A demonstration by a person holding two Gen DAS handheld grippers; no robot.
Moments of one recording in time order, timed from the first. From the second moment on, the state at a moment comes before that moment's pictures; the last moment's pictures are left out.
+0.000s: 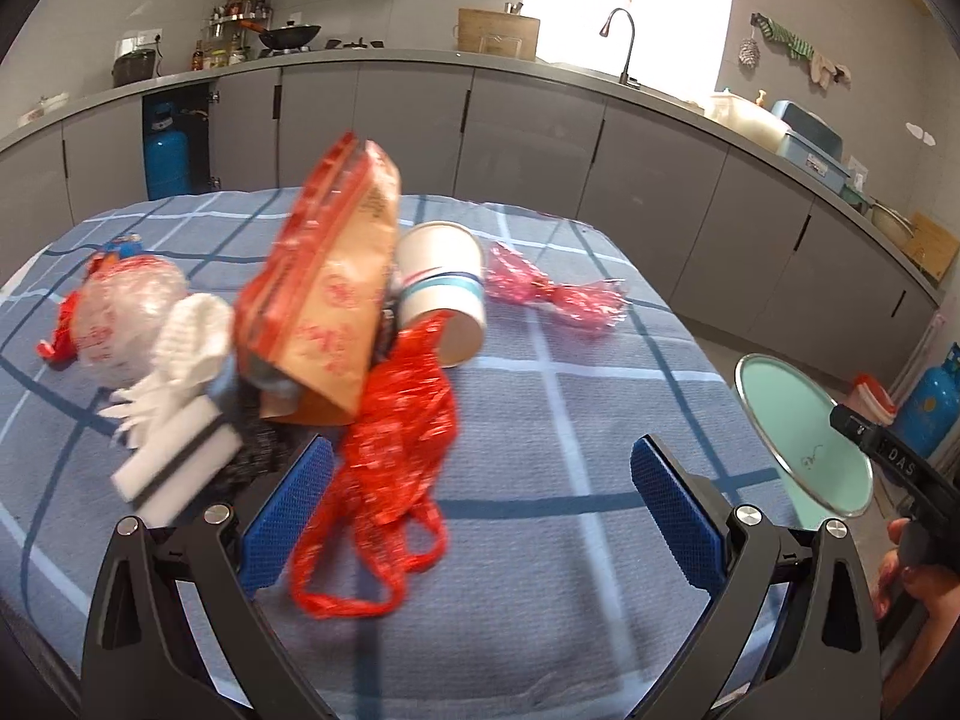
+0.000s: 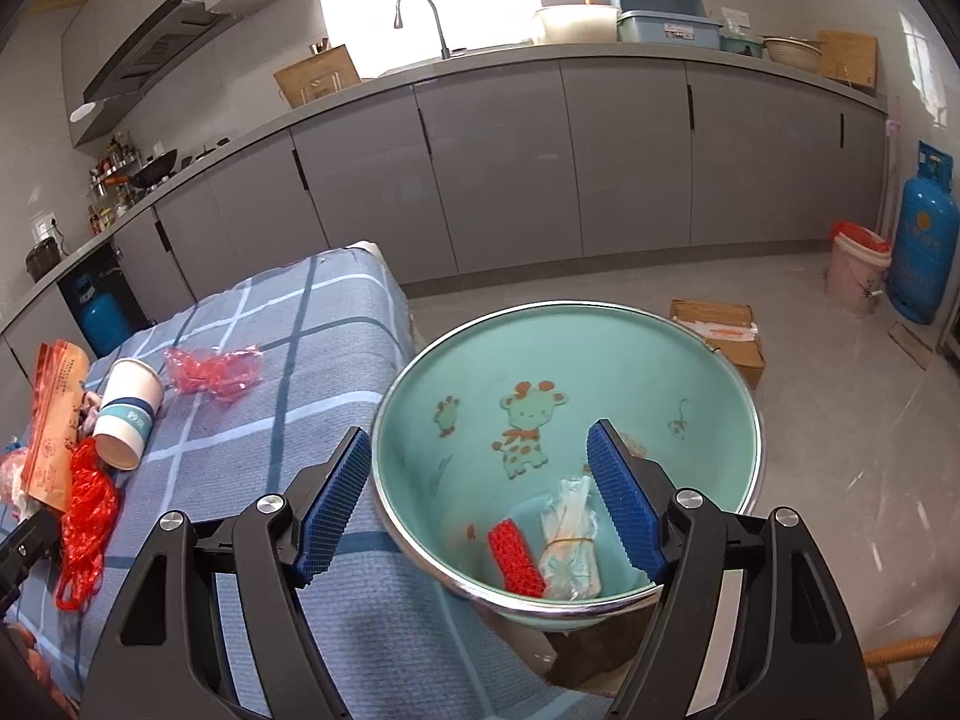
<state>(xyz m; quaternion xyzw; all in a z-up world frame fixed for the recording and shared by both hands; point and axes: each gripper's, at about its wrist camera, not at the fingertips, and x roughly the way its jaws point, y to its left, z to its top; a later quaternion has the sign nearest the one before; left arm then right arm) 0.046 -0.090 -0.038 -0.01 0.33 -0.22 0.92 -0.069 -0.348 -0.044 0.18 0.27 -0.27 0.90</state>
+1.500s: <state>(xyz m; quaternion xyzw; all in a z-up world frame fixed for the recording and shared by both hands) 0.064 0.053 -0.072 0.01 0.30 -0.15 0.94 0.050 -0.128 -0.065 0.12 0.36 -0.06 0.92</state>
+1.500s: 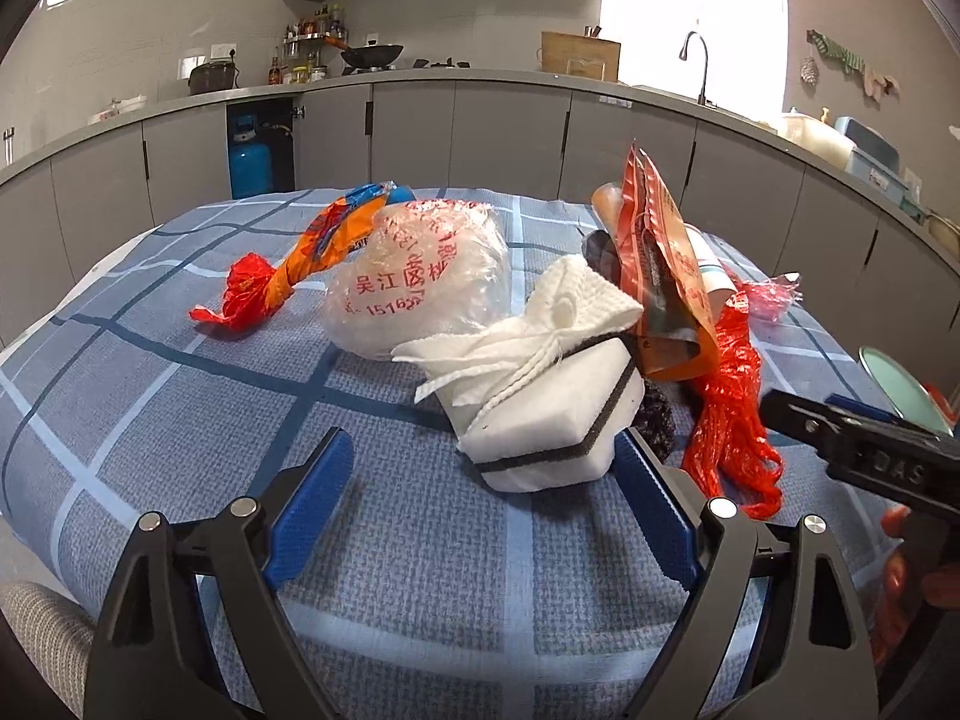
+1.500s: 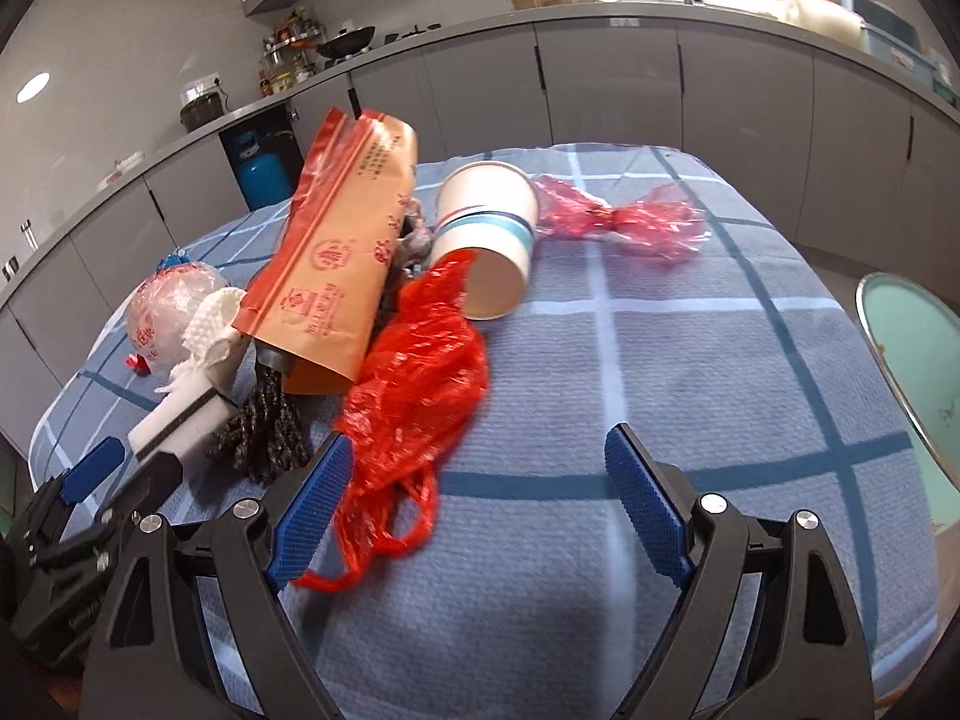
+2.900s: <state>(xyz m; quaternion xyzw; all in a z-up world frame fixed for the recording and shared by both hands) 0.089 0.066 -0.071 -0.12 0.34 -0.19 0.91 0.031 -0.167 -0.081 0.08 0.35 -0.07 0.93</state>
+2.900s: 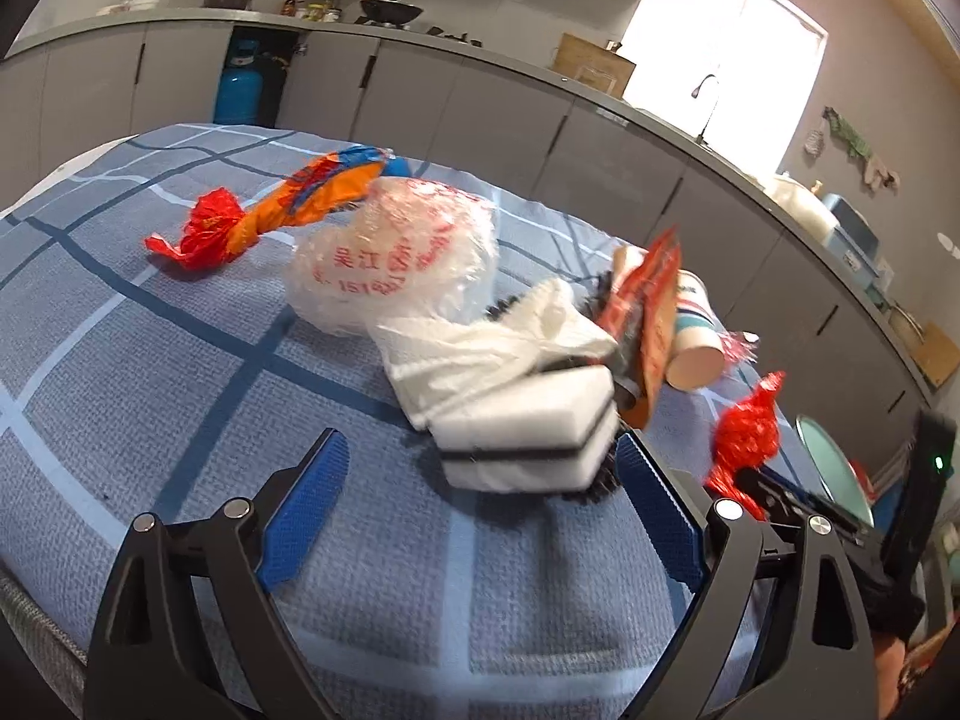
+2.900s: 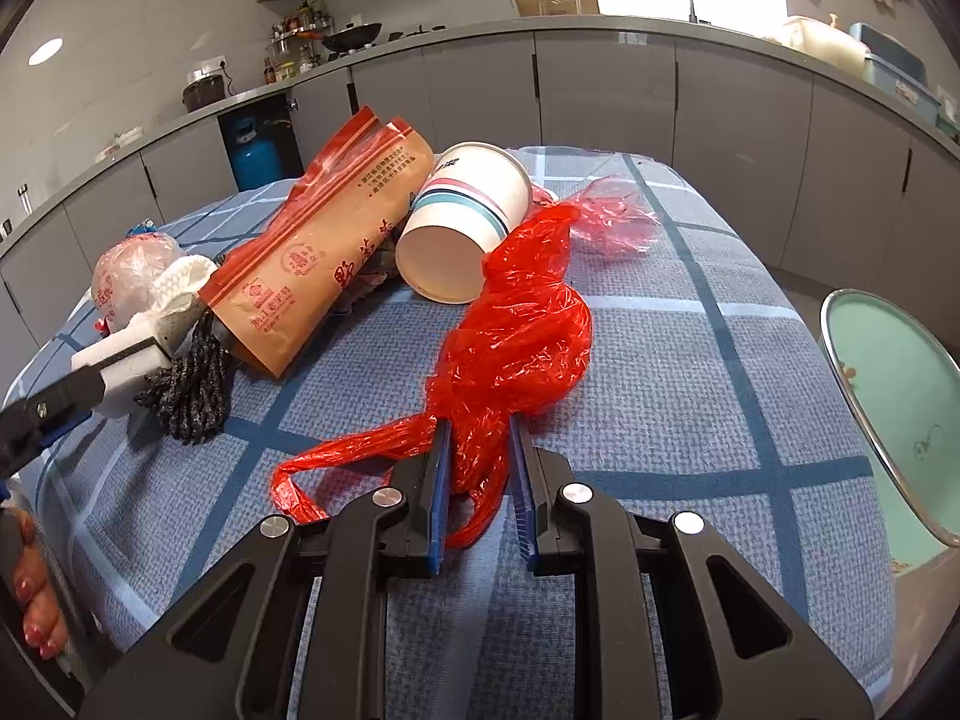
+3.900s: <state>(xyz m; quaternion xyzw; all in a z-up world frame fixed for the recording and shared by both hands) 0.049 0.036 -0.066 -0.04 0.31 -0.18 0.93 0.017 -0.172 -0.069 0.06 0.34 -0.08 0.93</state>
